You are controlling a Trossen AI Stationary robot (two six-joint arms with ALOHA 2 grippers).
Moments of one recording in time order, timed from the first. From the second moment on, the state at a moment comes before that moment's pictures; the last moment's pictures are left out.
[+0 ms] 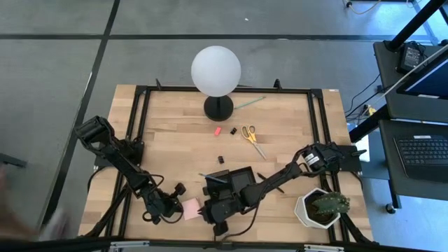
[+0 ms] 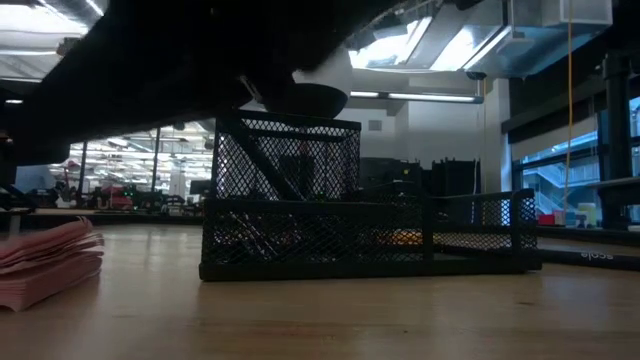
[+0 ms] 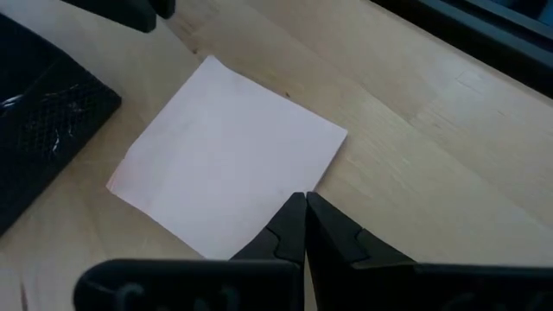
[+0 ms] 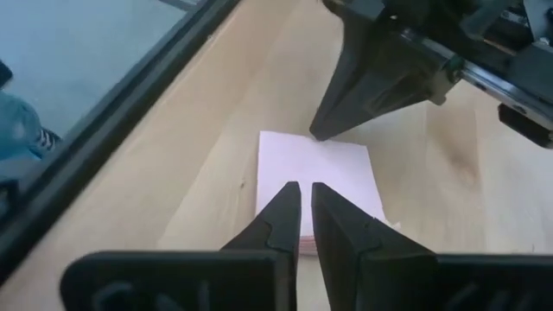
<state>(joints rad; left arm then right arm) -0.86 1.63 0.50 0.35 -0.30 0.01 0.49 2.33 1.67 0.02 0.24 -0.08</state>
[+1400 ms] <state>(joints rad) -0.88 1.63 0.52 0.35 -0.31 -0.16 0.49 2.44 1.67 0.04 0.34 -0.37</state>
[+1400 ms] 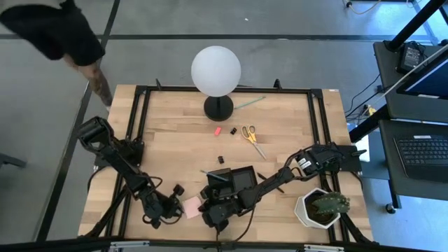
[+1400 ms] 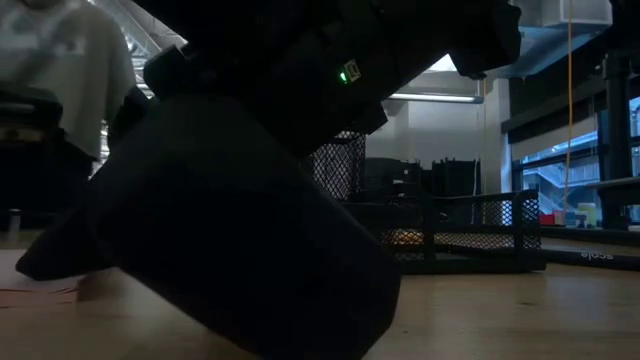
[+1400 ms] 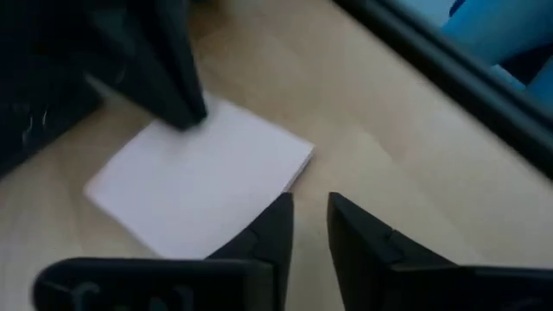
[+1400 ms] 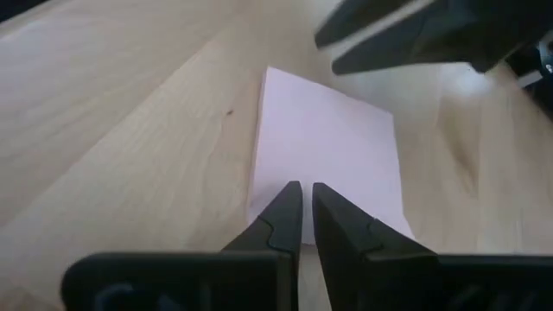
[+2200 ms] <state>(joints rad) -0.93 1.71 0.63 0.07 -0.60 0.30 0.49 2.44 1.67 0.03 0.30 -0.27</state>
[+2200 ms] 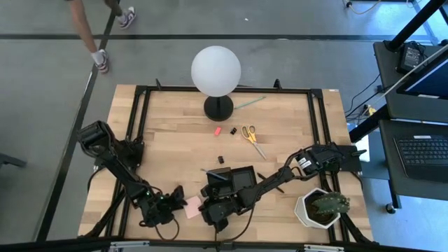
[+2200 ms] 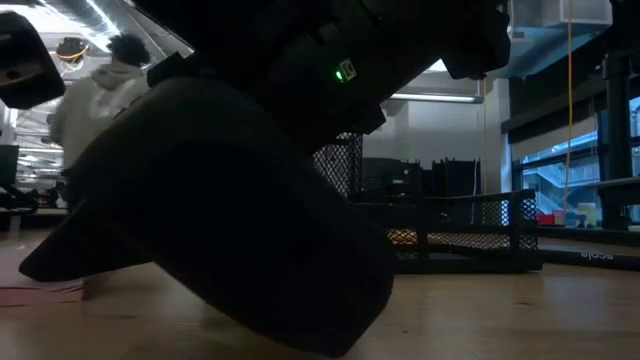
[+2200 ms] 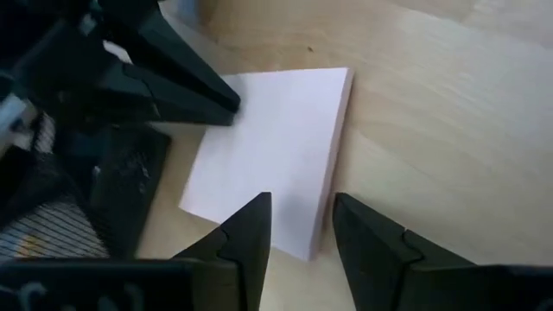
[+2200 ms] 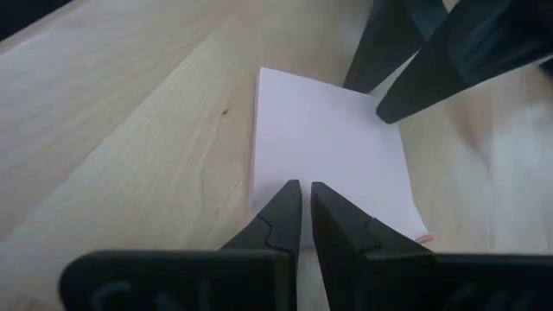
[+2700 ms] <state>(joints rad) -0.94 1.73 0.63 0.07 -0.70 0.43 0.49 2.44 1.67 0.03 0.30 -0.27</state>
